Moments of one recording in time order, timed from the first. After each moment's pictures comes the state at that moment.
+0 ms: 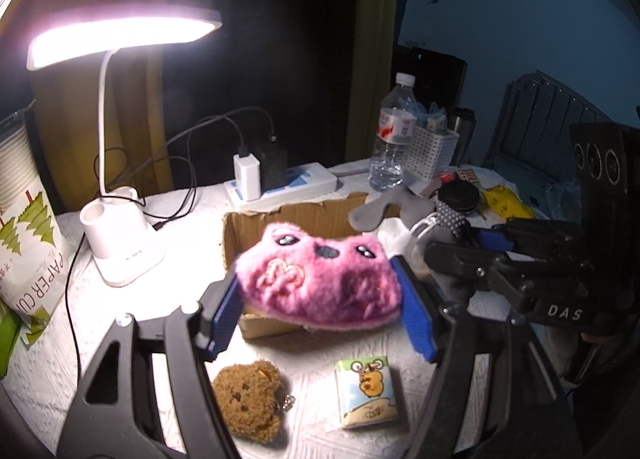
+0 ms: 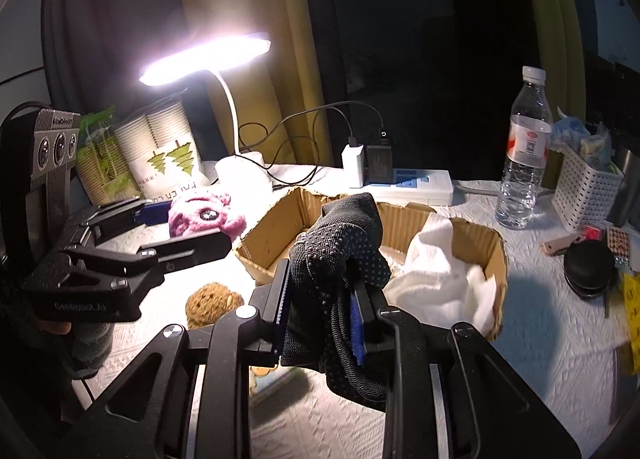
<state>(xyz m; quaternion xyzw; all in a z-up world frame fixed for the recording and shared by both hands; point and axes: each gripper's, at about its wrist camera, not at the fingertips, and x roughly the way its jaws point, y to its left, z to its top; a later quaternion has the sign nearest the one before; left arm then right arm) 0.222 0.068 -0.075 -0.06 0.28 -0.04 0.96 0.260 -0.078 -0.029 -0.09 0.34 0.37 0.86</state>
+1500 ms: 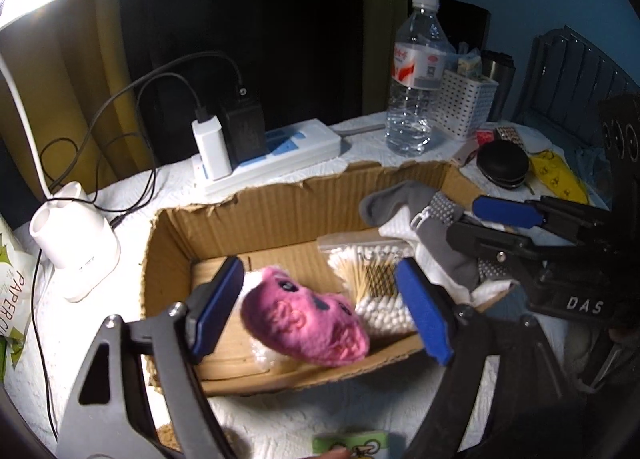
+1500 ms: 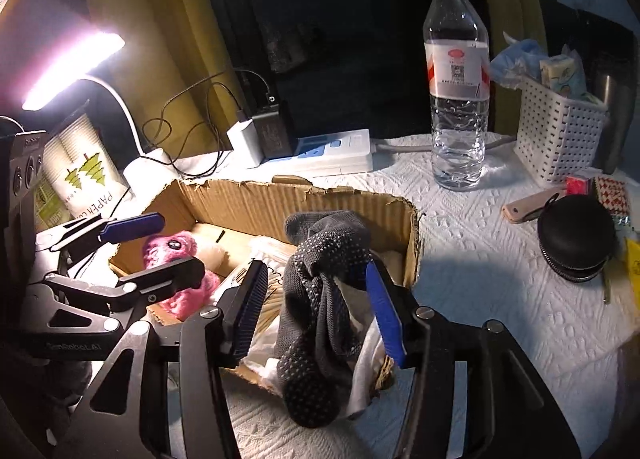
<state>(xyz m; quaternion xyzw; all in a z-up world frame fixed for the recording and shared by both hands) 0.321 0.019 -0.120 -0.02 0.36 0.00 0.93 0.353 -0.131 -0.075 -0.06 0.39 0.30 0.87</state>
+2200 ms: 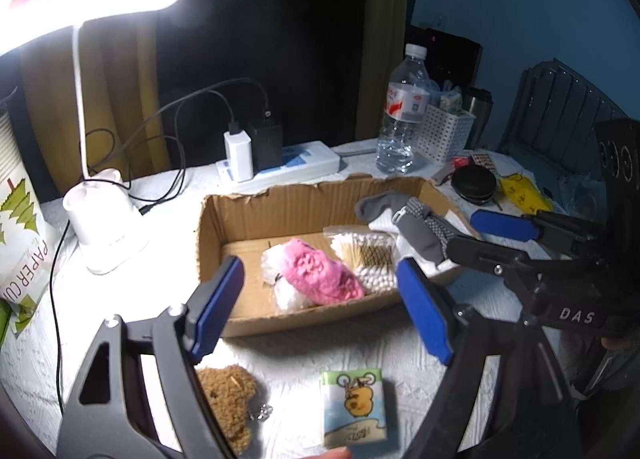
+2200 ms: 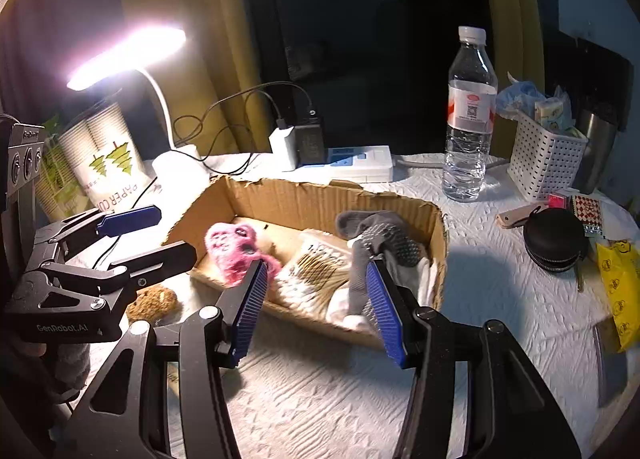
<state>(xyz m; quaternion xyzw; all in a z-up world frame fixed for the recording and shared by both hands) 0.246 0.041 -0.092 -0.06 0.32 -0.02 0.95 0.290 -0.108 -0.040 -0.09 0.37 0.29 0.88</state>
